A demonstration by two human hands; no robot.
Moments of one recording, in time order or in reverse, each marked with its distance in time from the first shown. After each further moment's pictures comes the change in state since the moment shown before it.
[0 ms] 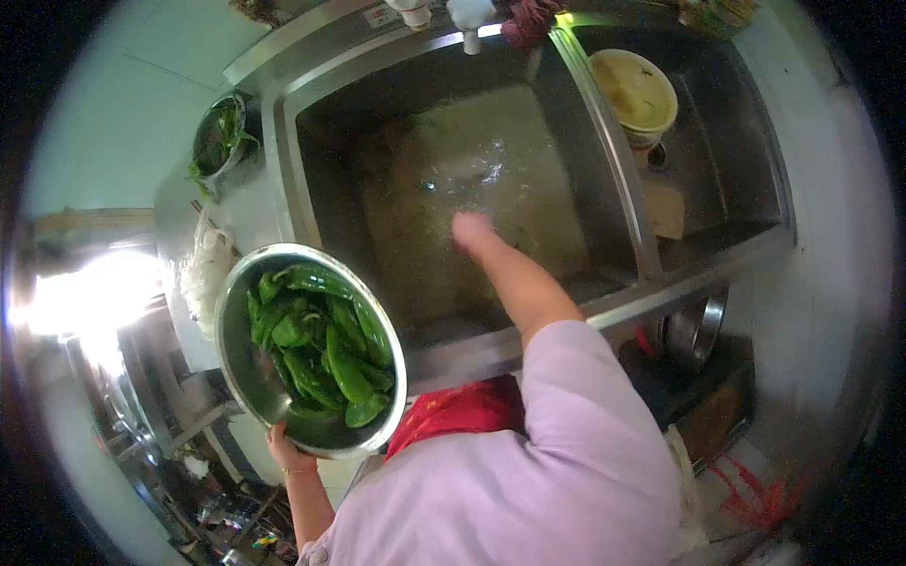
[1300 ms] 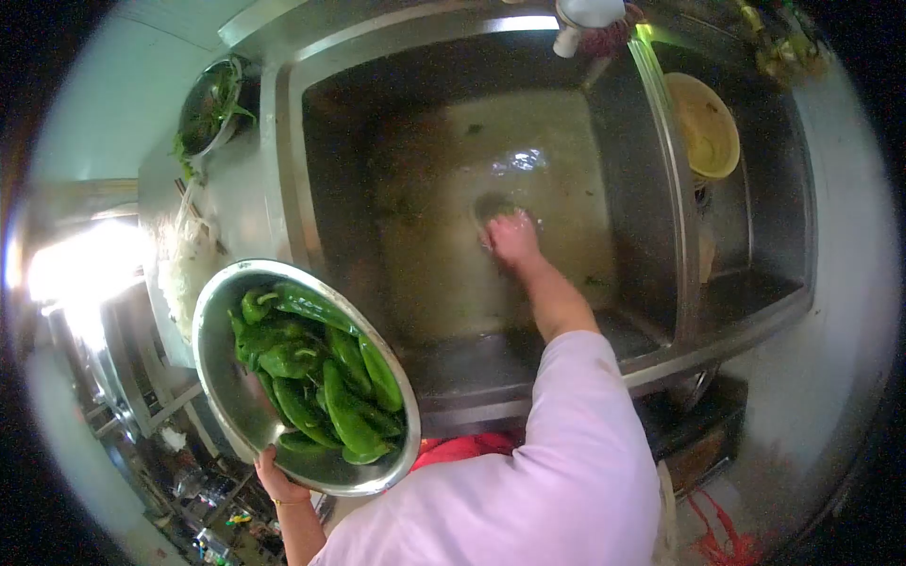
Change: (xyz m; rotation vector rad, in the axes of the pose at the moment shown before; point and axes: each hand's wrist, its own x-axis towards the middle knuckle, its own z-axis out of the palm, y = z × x) left_hand -0.004 0.004 0.015 0.026 0.098 -0.090; right_hand 0.017 0.049 0.018 -0.221 0.315 -0.218
